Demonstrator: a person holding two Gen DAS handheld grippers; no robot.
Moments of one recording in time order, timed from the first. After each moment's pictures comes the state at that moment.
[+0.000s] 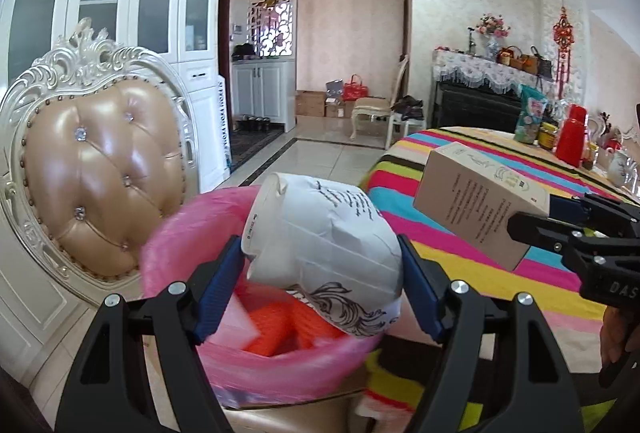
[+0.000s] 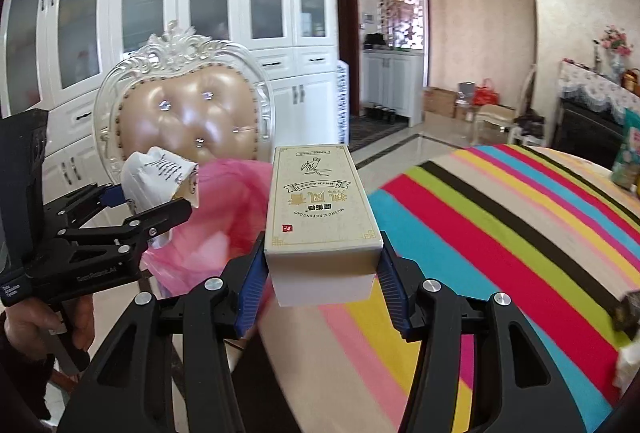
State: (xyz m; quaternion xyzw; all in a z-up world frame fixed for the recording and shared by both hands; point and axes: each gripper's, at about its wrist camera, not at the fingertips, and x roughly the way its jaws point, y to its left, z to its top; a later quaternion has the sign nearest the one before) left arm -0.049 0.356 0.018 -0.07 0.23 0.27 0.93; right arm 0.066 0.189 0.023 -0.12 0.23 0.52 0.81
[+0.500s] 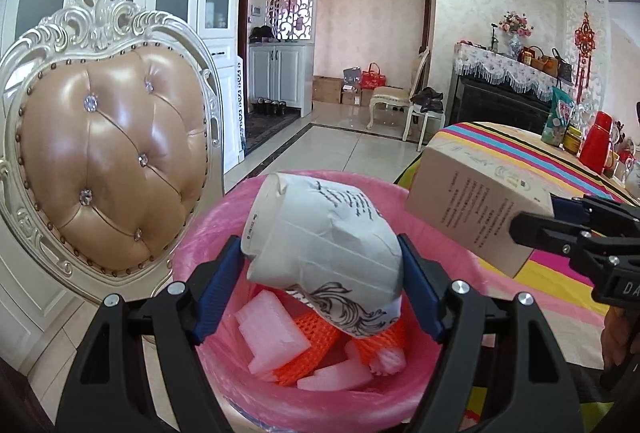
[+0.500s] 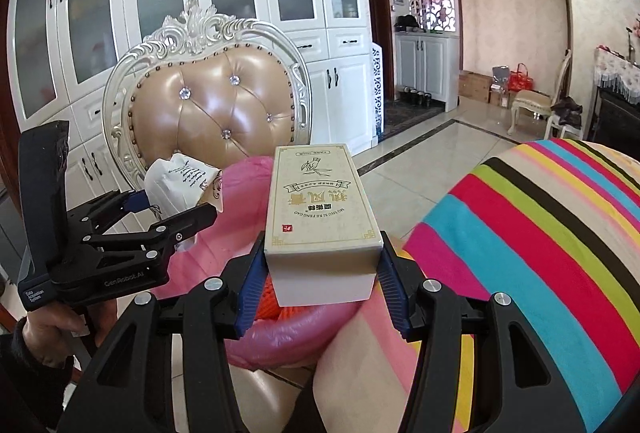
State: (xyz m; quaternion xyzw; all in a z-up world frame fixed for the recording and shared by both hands) left arm -0.045 0.431 -0.011 -0.10 0.24 0.28 0.92; right arm 0.072 0.271 0.001 -0.12 0.26 0.56 0.78
